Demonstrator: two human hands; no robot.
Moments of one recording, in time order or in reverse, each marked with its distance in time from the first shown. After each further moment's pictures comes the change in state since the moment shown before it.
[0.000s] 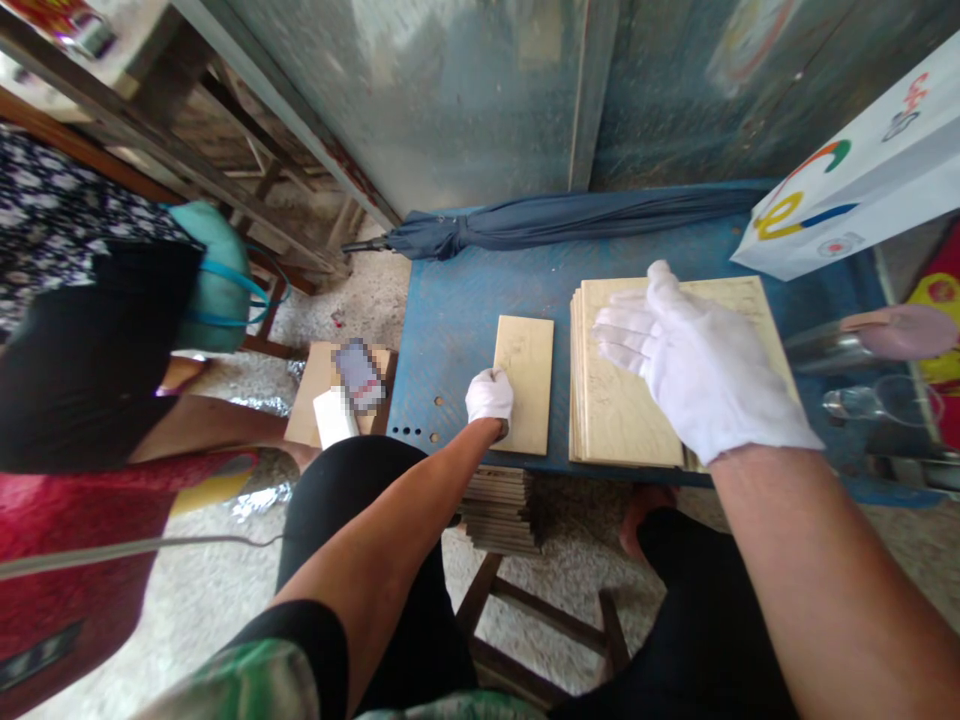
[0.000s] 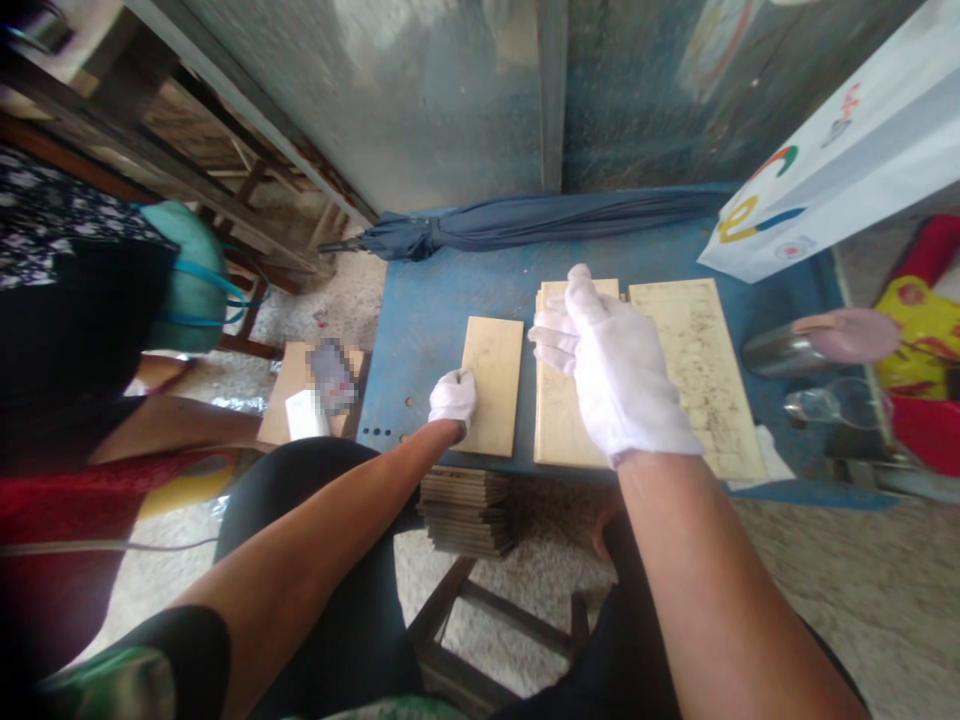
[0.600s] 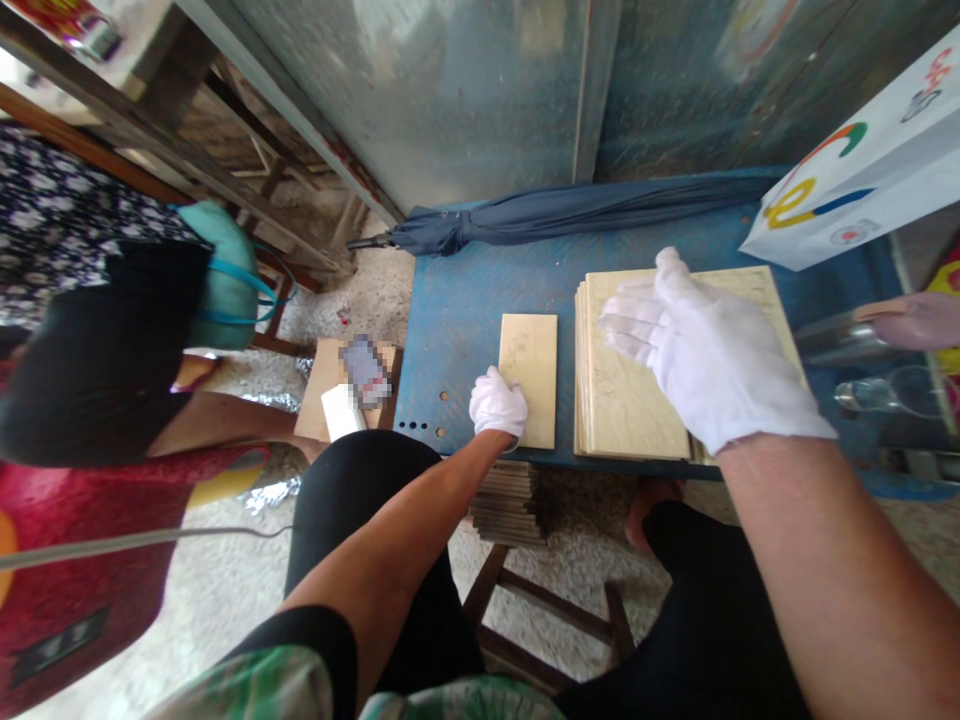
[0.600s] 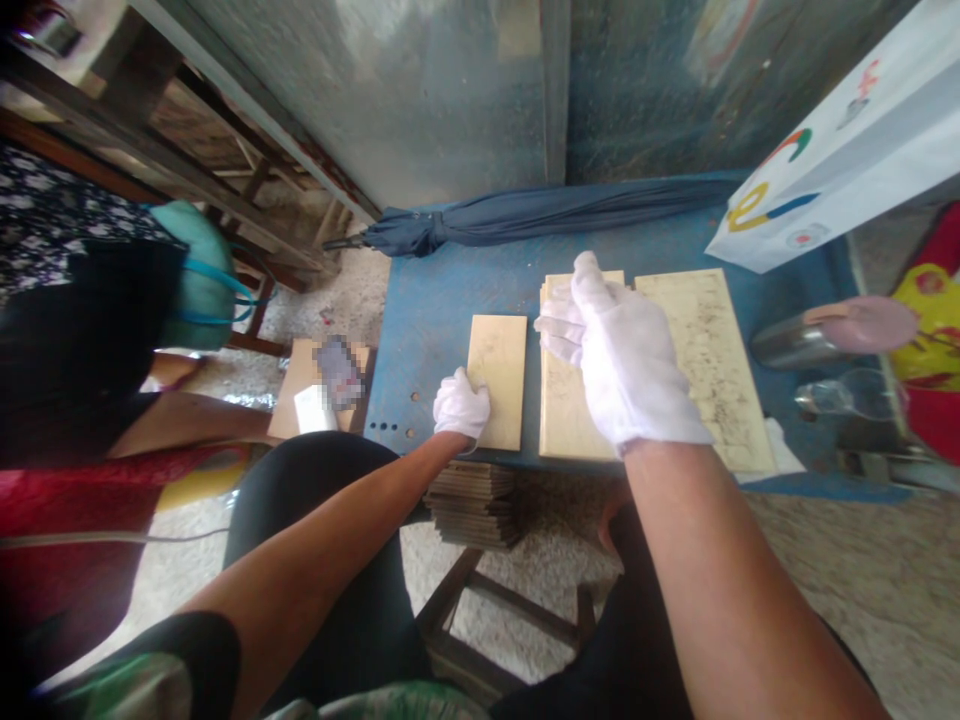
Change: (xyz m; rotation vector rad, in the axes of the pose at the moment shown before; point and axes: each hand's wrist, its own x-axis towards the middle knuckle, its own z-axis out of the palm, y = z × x) left_hand -0.034 0.005 -0.009 0.327 0.029 0.100; right_hand -0.005 -0.003 0.004 0.071 0.050 0.004
